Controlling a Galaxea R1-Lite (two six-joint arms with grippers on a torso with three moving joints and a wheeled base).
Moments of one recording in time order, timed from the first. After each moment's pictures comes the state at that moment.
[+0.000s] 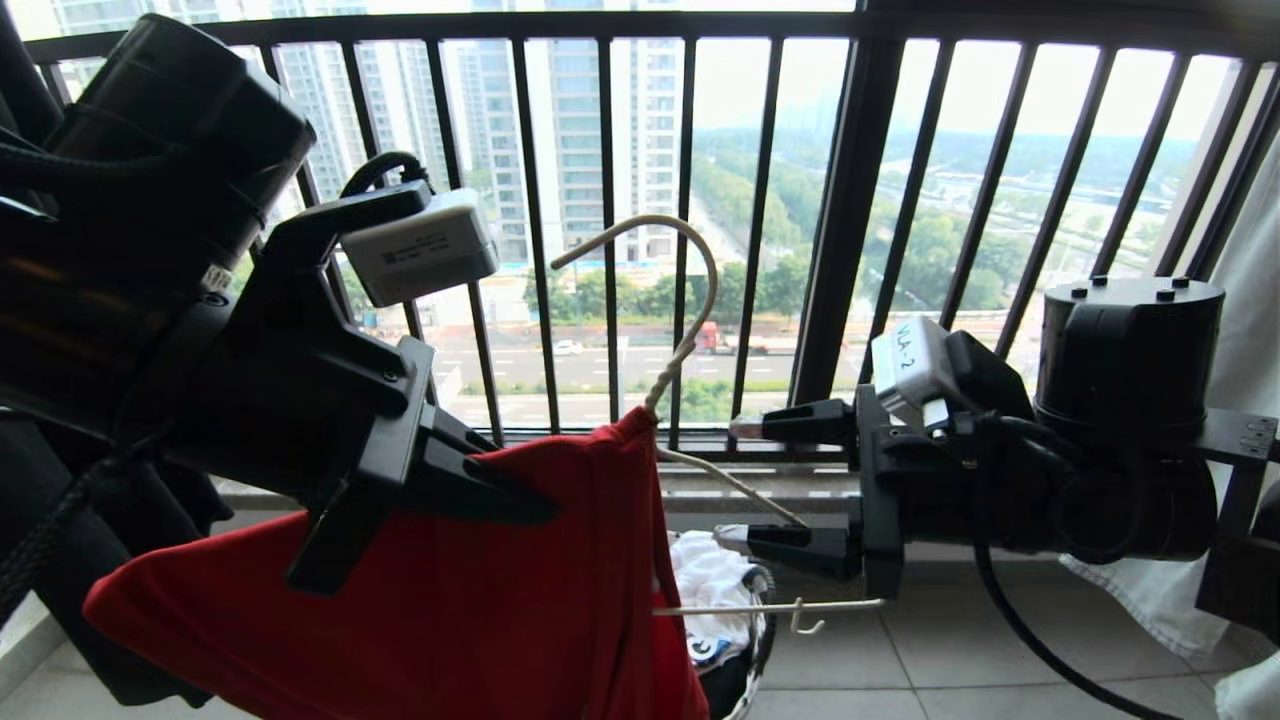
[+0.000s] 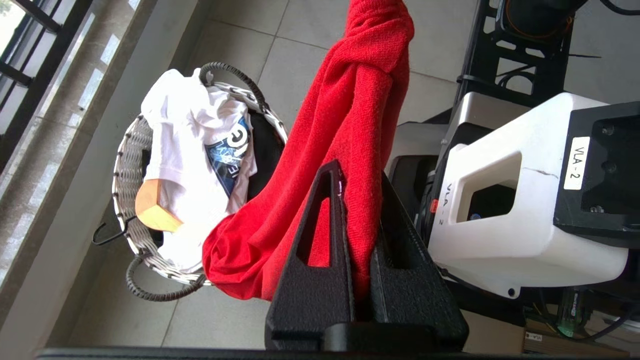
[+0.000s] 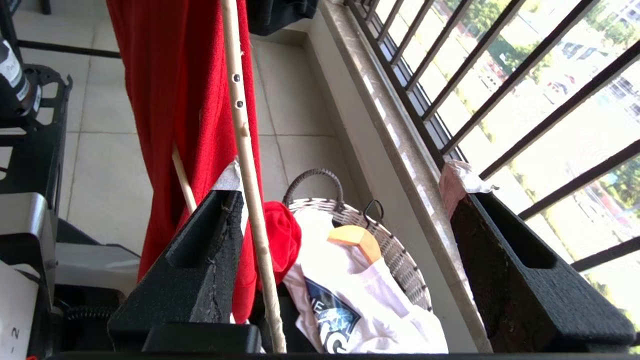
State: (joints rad) left arm -0.56 1.48 -1.50 0.76 -0.59 0.49; right arm 0.56 1.57 -0.83 -0.51 0.62 -0.46
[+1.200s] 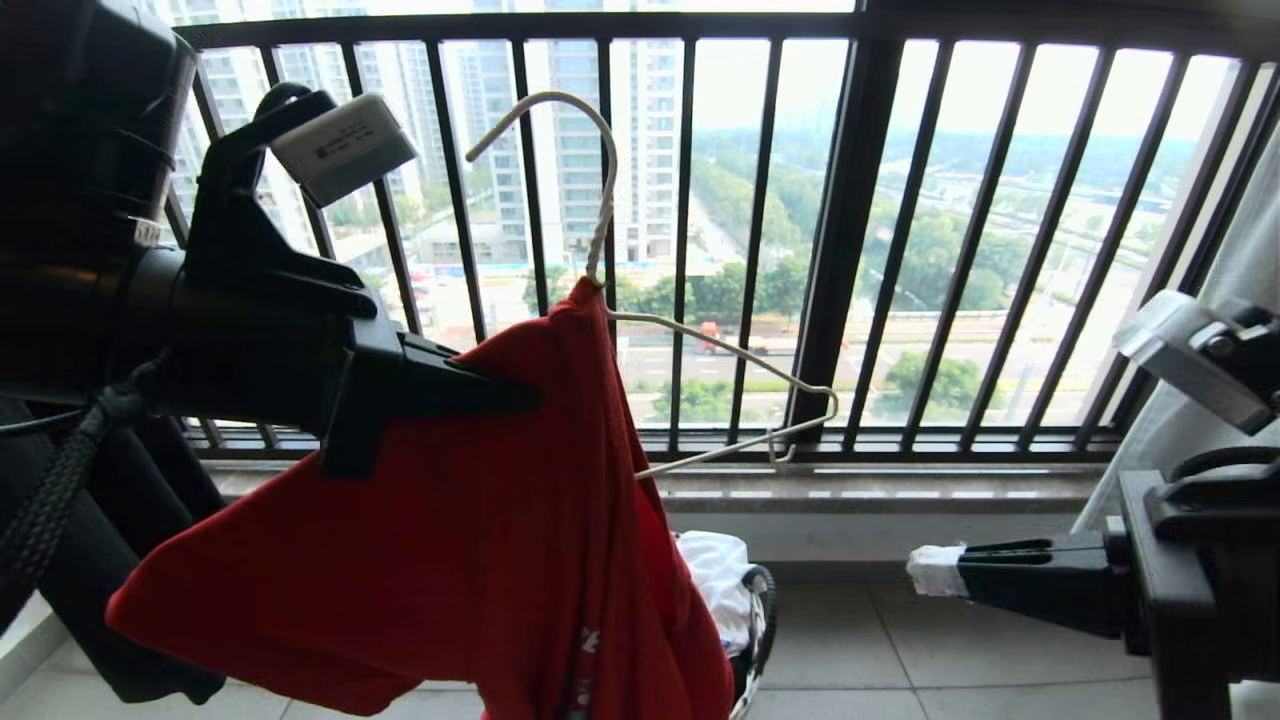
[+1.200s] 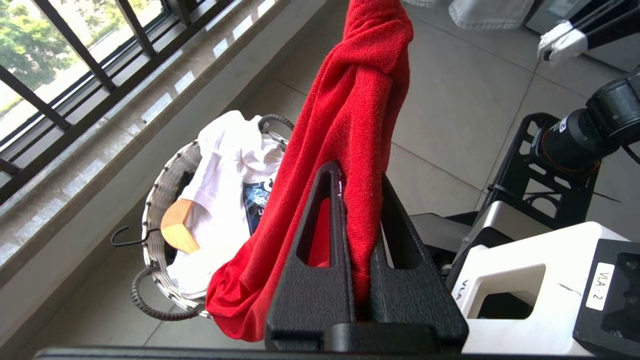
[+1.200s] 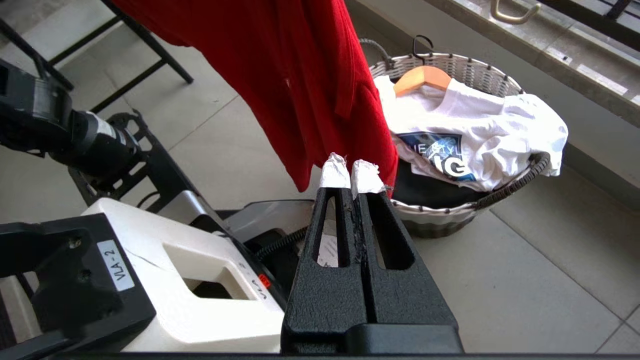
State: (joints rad) left arm -0.48 1.40 -1.34 0.39 -0.55 0.19; right arm 0.72 1.20 -0.93 0.18 0.20 0.14
